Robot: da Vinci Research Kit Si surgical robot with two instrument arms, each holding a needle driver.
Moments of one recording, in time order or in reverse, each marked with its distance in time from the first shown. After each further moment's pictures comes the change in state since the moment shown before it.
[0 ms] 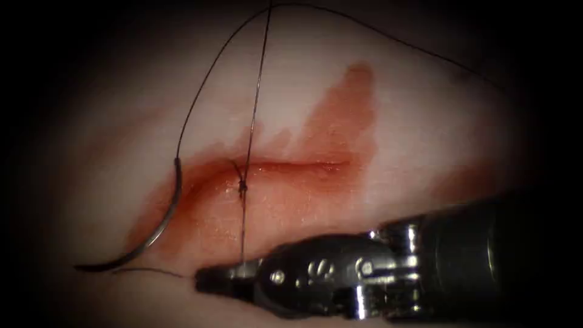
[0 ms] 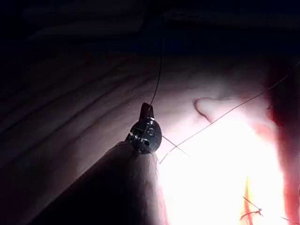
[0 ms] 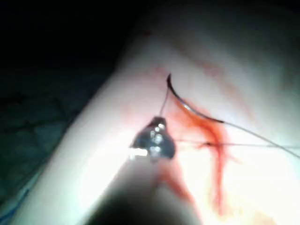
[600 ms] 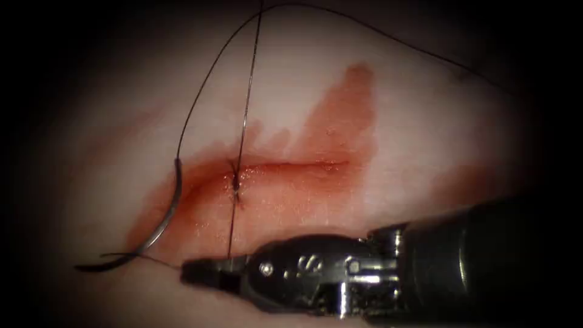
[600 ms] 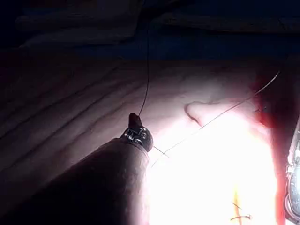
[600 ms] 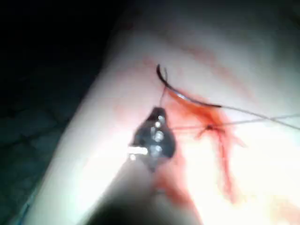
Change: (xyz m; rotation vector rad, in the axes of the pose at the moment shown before) right arm -0.002 -0.002 0.002 0.068 0.014 0.168; left arm 0.000 0.000 0.000 0.044 -0.146 0.241
